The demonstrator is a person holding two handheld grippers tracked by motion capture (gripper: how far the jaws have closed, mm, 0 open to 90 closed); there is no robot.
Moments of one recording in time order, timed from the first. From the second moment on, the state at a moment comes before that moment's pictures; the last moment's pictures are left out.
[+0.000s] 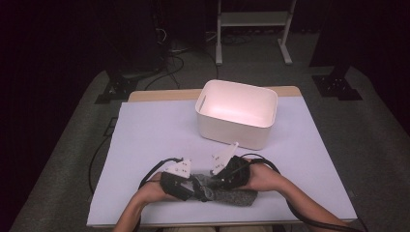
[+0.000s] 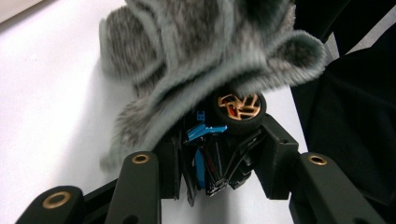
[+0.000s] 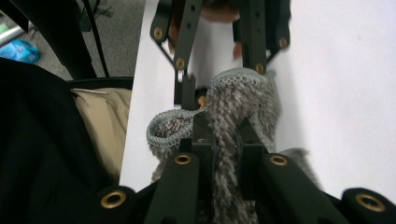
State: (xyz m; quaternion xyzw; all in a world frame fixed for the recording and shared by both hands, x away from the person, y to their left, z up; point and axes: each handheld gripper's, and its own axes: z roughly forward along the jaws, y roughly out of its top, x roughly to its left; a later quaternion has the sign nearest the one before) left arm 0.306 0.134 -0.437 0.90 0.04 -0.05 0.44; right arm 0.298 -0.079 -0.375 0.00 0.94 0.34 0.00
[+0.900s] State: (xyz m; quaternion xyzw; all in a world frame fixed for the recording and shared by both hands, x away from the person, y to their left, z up) left arm 0.306 0.133 -0.438 0.90 0.04 -0.05 0.44; right arm 0.300 -0.084 -0.375 0.01 0.94 0.34 0.00
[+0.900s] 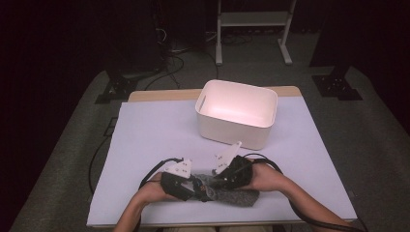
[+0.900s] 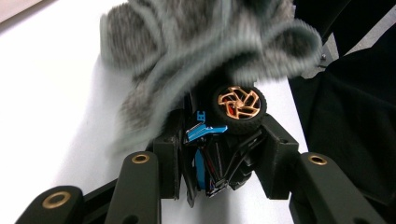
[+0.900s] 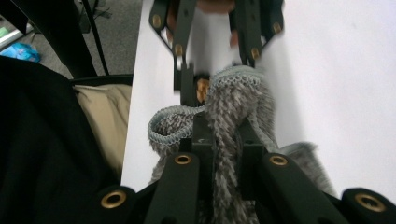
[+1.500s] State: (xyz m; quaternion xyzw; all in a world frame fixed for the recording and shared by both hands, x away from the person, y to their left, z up) left arm 0.308 0.134 -0.440 0.89 0.04 -0.05 0.44; right arm 0.300 -0.115 -0.378 0.04 0.94 0.34 -0.01
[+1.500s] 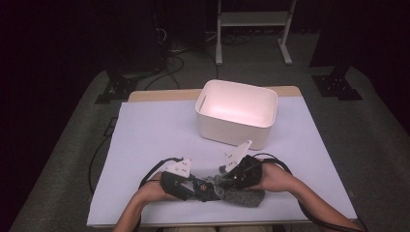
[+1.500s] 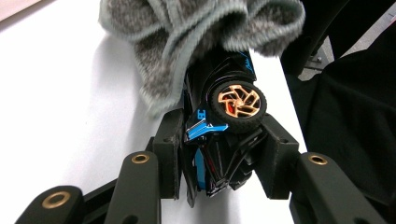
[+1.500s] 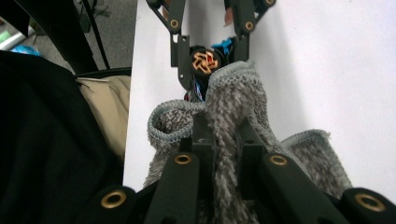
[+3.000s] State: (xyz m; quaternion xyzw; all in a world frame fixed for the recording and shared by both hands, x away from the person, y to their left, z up) left arm 0.302 0.125 -0.437 0.90 0.07 -0.04 0.44; right arm 0.291 -0.141 -0.377 0.06 0.93 0.35 0.01
